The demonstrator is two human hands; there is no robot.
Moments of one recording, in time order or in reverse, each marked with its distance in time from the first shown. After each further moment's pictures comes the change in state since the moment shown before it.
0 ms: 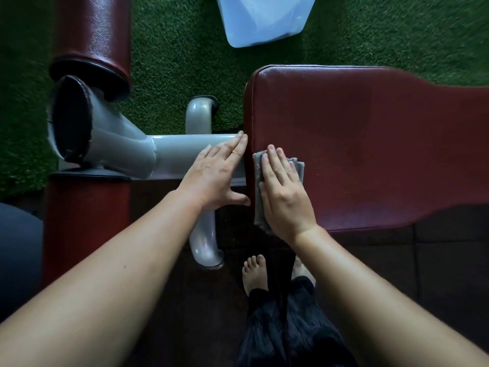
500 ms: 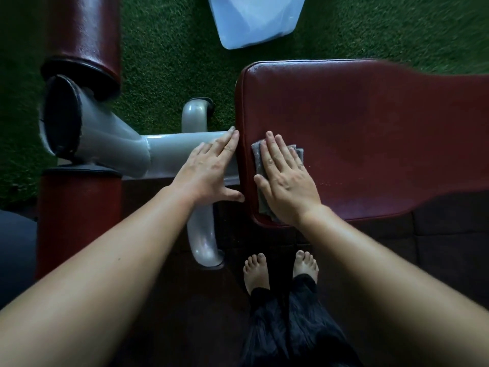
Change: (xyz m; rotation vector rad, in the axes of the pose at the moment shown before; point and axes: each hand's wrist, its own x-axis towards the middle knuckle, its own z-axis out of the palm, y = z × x) left_hand -0.004 0.003 -0.005 0.017 -0.009 0.004; right_hand 0.006 0.023 -0.015 -0.127 -0.214 0.036
